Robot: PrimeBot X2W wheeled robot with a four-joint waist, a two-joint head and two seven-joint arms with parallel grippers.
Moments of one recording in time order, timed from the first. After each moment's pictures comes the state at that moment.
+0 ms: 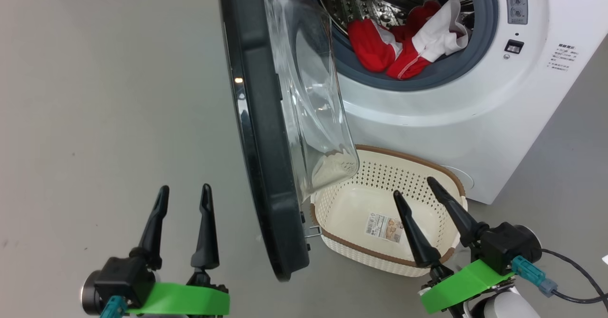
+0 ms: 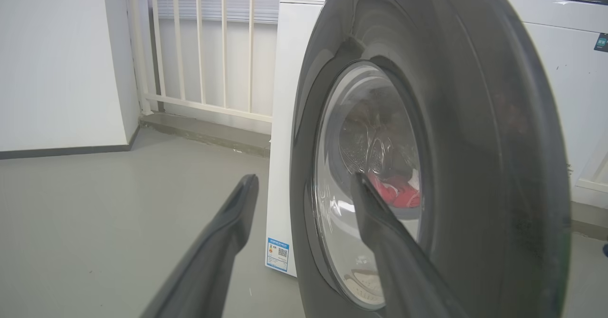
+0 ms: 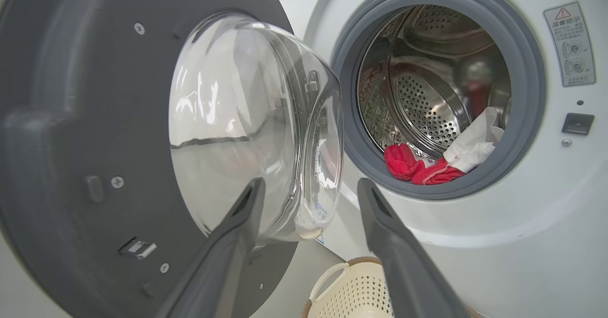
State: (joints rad) left arm -0.12 0.04 -0.16 0.06 -0.28 0.11 -0.26; right arm -0.11 -0.06 0.21 0.18 0.27 0.13 -0.26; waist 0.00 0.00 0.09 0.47
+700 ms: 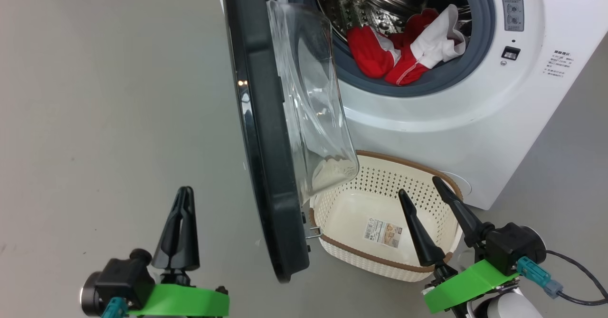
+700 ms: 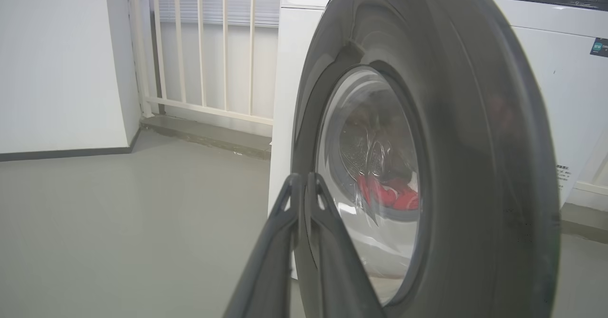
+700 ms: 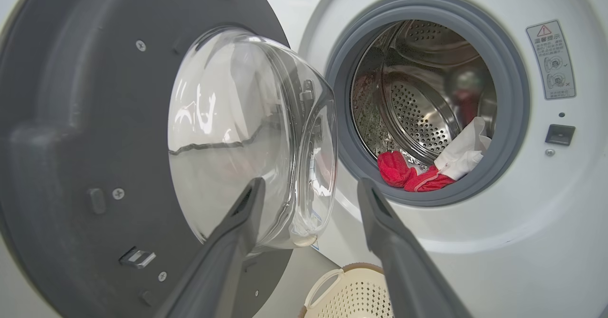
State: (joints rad) left arm -0.12 0.04 -0.16 0.07 -0.28 0.11 -0.26; right arm -0.10 -0.06 0.19 0.17 0.27 0.13 -0.26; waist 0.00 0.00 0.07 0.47
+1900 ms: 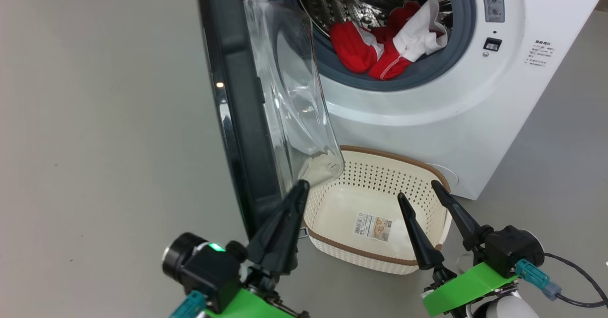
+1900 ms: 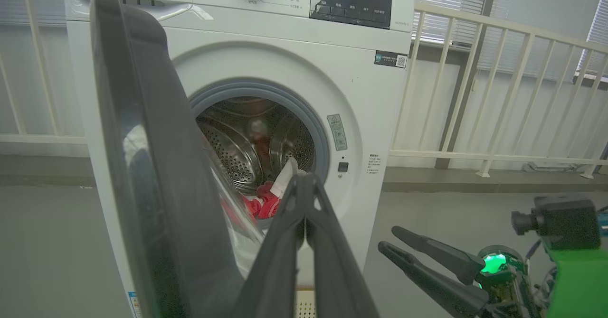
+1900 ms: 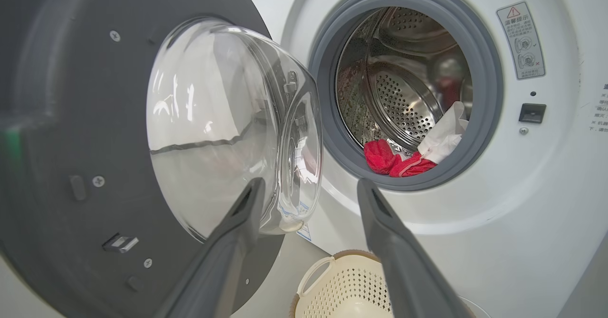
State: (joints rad) left arm -0.19 0.04 -0.44 -0.15 -0.27 0.01 -0.09; right arm -0.09 -0.05 0.19 0.18 0.28 0.13 -0.26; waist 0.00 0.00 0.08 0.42
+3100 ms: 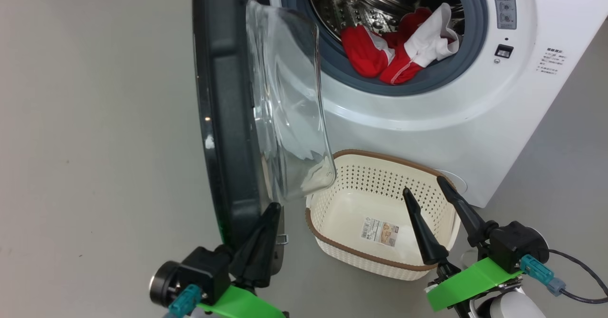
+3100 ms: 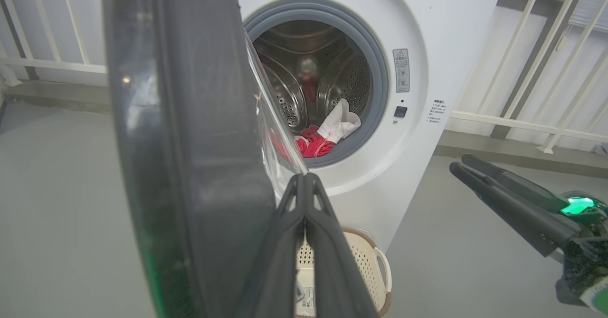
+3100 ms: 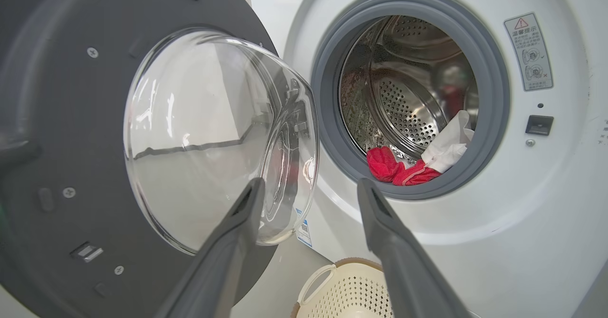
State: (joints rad) left arm -0.16 0.07 -0.43 -0.02 -0.31 0.13 -0.05; right arm -0.10 -0.05 0.17 0.19 0.28 0.13 -0.26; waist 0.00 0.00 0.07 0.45
